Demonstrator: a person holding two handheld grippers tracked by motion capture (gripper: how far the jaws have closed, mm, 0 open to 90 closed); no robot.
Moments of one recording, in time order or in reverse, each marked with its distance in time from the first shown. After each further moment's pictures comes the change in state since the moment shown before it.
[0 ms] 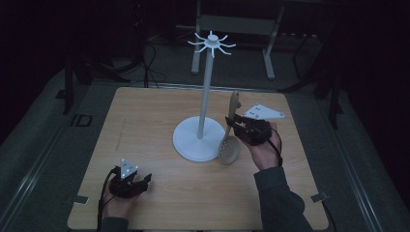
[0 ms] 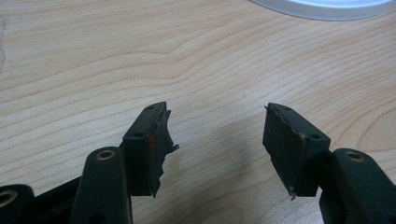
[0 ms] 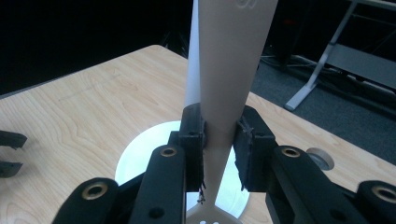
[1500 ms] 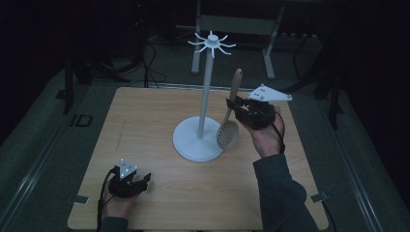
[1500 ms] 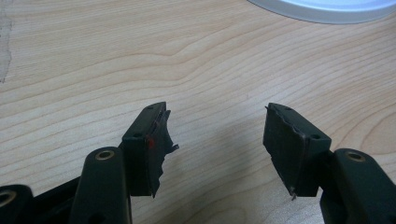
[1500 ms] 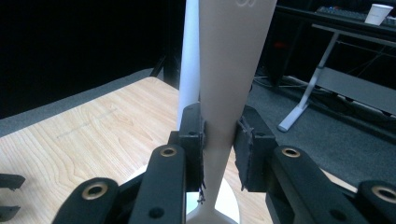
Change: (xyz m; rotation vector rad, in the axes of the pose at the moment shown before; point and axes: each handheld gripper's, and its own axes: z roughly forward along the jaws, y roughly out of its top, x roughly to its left) left arm 0.001 0.000 -0.001 -0.007 0.006 -0.011; right arm -0.008 0.048 -0.009 -0.074 -0.019 0.004
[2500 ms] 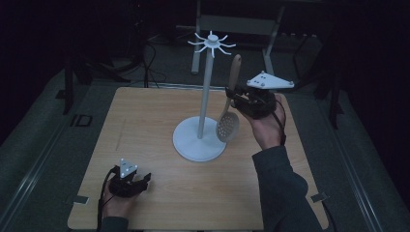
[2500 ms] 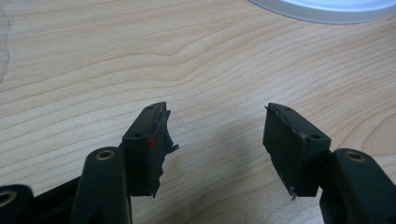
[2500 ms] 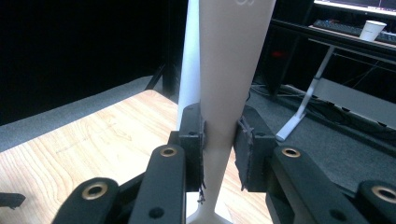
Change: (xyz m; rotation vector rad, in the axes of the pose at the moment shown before) left arm 0.001 0.001 0.001 0.004 -0.004 0.001; right arm -0.003 0.031 -0.001 -0.017 -0.001 -0.015
